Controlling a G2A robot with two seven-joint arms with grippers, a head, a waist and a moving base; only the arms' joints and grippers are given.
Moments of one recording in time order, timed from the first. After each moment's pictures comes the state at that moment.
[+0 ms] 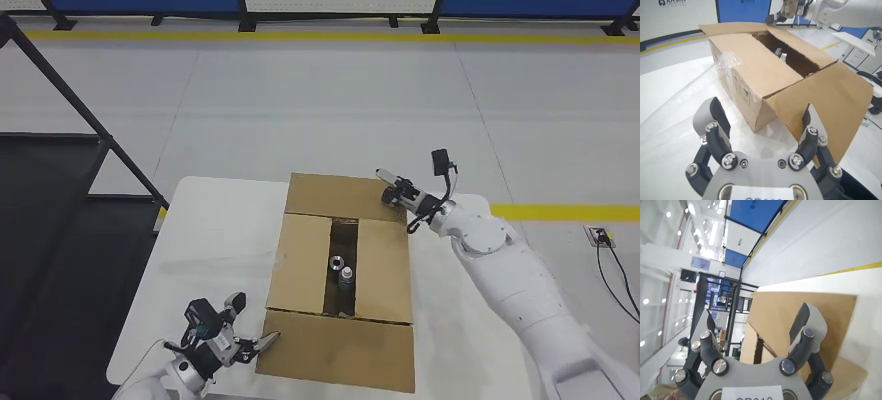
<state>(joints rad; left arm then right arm) 1.57 -1.10 -1.51 -1.75 1.18 -0.63 0.13 -0.35 -1.25 0.85 -0.68 0.37 -0.47 0.65</state>
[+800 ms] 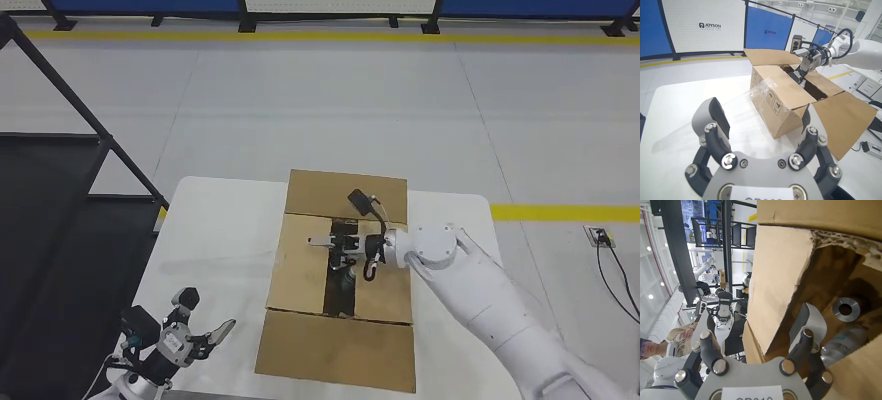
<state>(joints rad) 1.68 -1.10 -1.67 -1.78 1.10 -0.61 0.26 -0.39 -1.31 0.70 -0.88 0.32 -0.18 0.94</state>
